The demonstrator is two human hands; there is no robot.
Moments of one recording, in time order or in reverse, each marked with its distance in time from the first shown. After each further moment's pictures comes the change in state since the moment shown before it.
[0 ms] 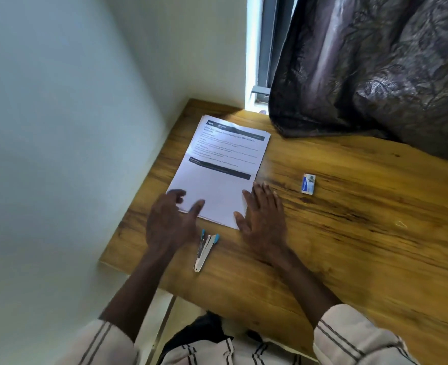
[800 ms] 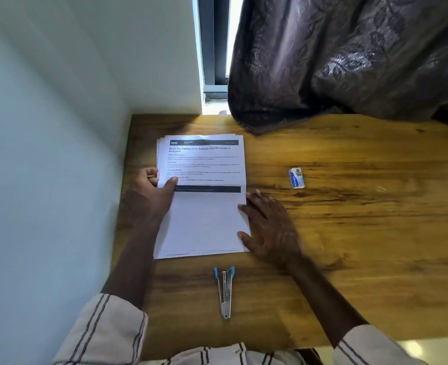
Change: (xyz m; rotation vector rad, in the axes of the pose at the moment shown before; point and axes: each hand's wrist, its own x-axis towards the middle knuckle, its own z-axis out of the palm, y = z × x) left_hand 0.182 0.000 0.029 -0.232 -0.150 -0.049; right_hand 0.004 0.001 0.011 -0.008 0.213 0.035
